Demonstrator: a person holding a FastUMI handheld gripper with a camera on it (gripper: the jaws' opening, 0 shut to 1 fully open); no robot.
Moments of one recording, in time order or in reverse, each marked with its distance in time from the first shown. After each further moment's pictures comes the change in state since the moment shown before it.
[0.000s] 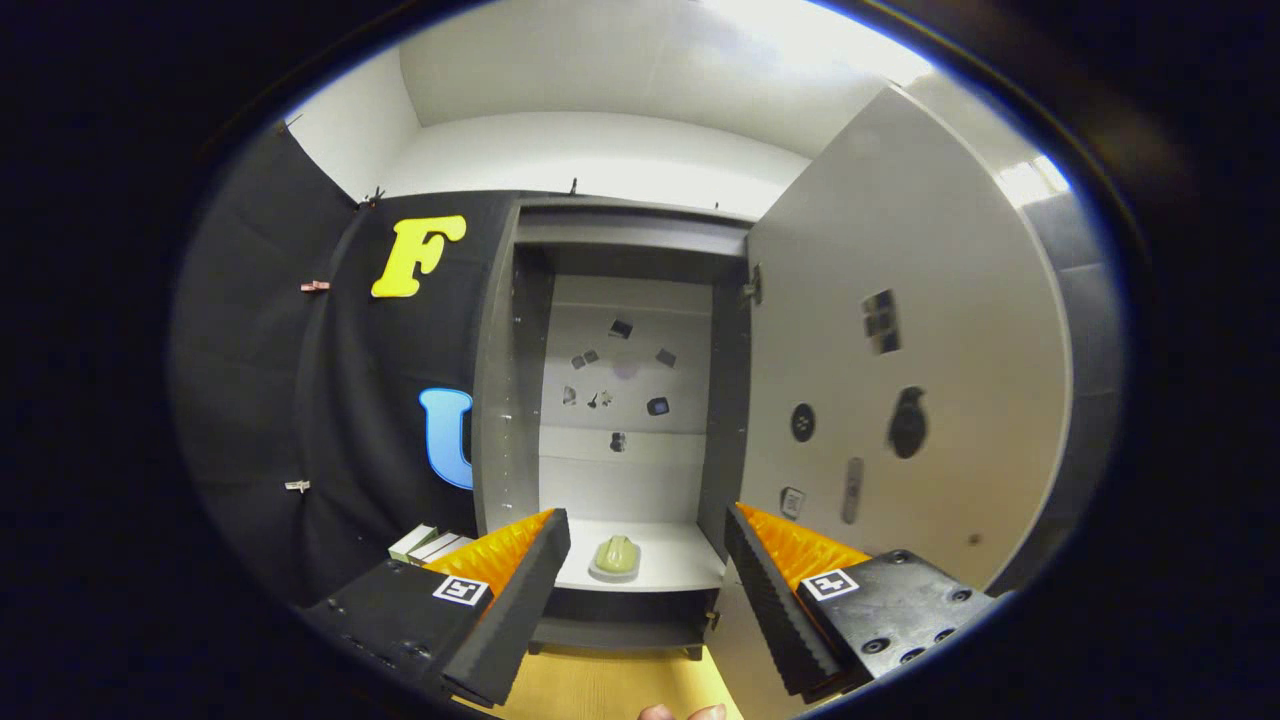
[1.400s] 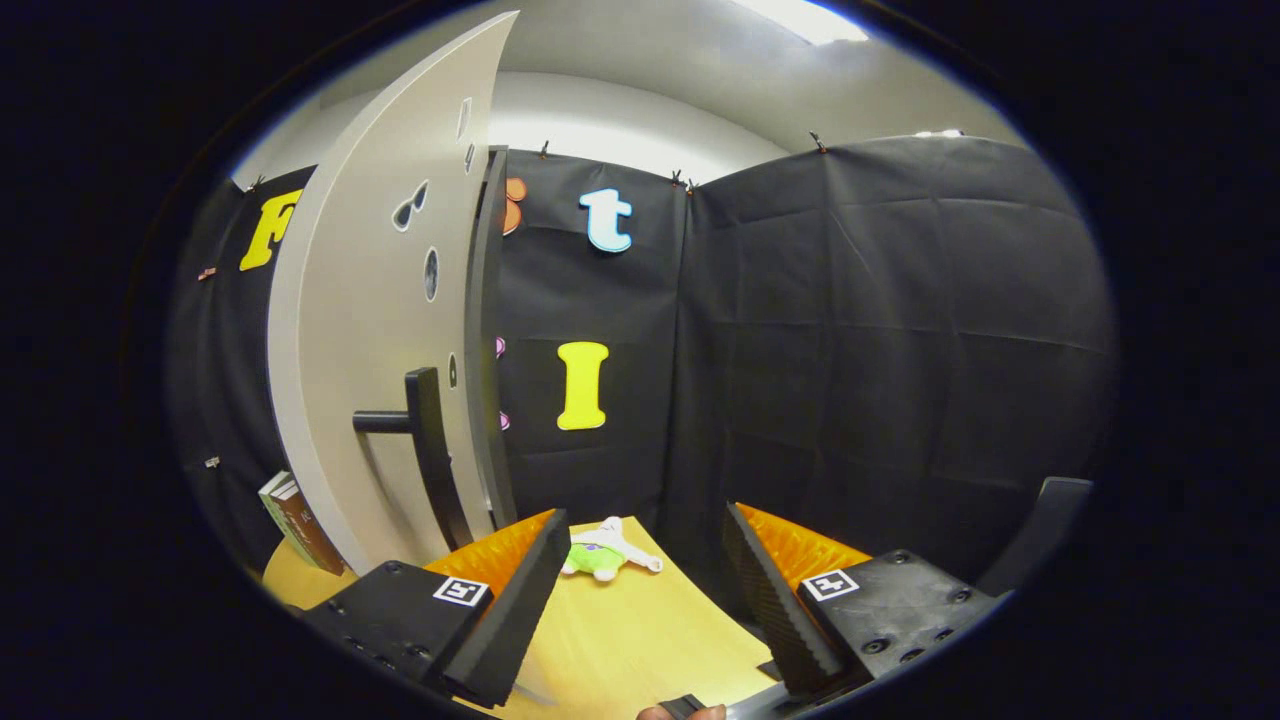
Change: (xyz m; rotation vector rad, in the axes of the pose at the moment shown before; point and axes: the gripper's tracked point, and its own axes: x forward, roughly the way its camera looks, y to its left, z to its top) arm -0.039 -0.288 -0.078 0.029 0.213 -0.319
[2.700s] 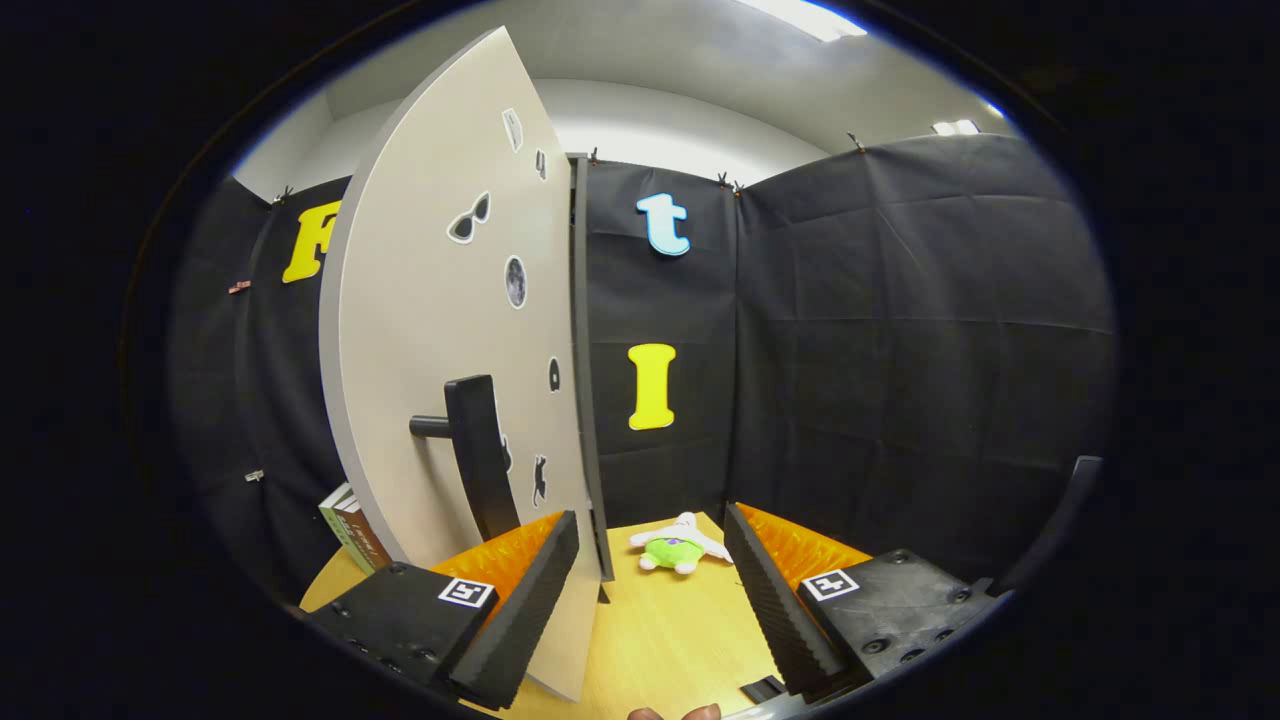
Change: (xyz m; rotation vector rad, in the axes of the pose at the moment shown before) arm -0.042 0.112 -0.007 0.039 -0.001 0.137
